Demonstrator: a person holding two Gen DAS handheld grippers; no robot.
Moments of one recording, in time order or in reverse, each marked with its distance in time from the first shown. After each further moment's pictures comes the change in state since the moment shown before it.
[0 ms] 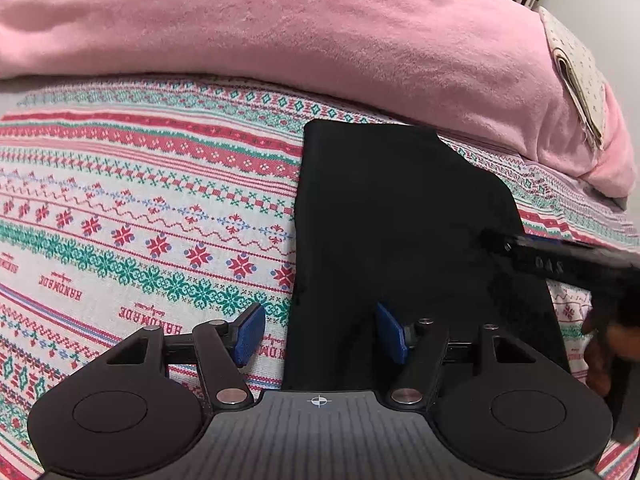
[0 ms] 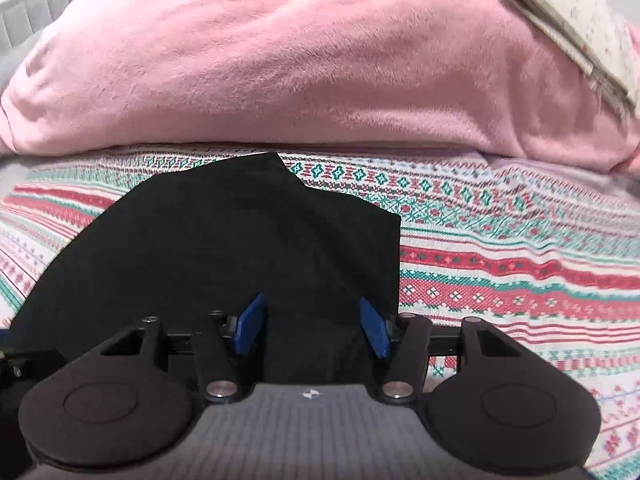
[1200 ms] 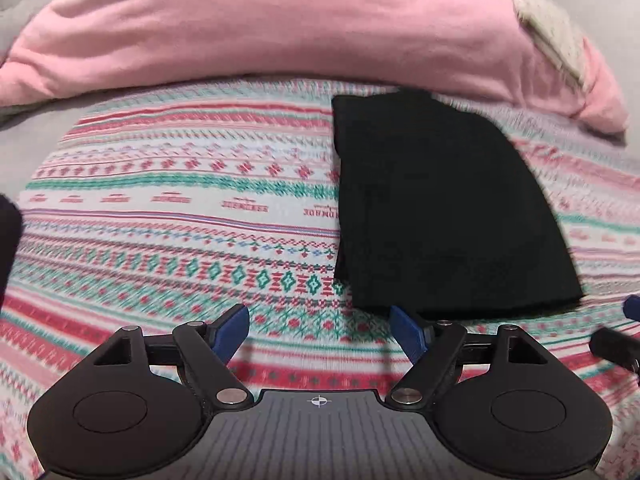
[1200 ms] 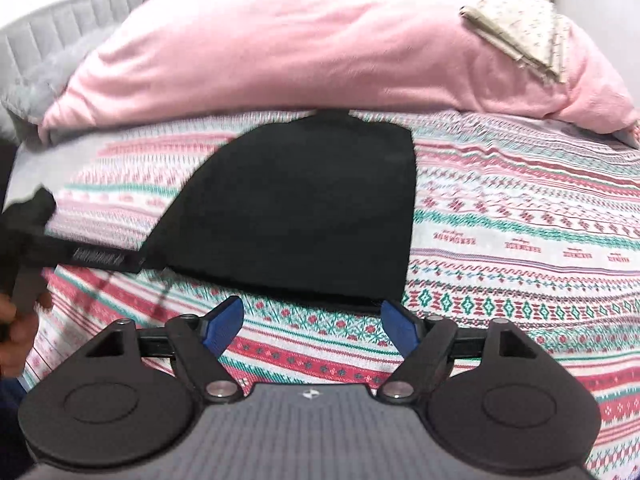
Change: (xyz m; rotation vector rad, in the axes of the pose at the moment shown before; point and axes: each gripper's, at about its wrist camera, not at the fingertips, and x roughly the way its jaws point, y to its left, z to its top) left arm -0.094 0.003 -0.093 0.117 -0.061 0.134; right arm -0.184 0.051 -0.134 0.053 -0.075 0.074
